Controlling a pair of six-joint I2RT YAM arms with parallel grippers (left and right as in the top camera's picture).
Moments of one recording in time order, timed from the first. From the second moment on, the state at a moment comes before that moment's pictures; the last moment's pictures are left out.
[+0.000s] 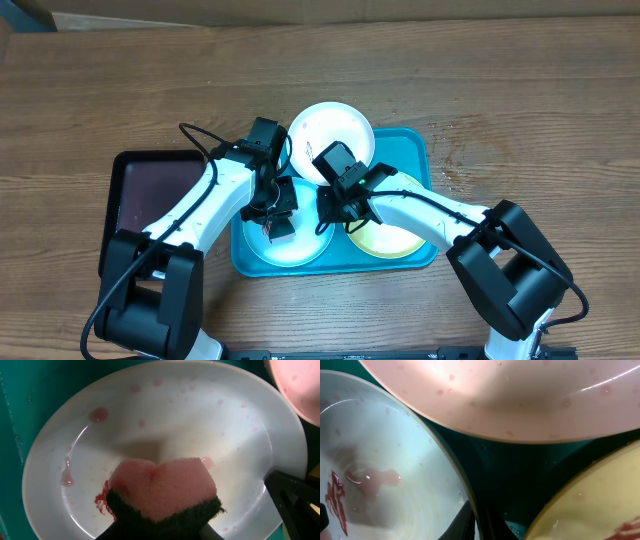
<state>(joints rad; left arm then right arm) -0.31 1.73 1.10 -0.86 0.12 -0.52 0.72 1.94 1.20 -0.51 -0.11 0.64</state>
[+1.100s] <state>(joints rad) -0.31 1.73 1.03 -0.76 0.23 -0.47 0.72 1.94 1.20 -0.51 -0.11 0.64</state>
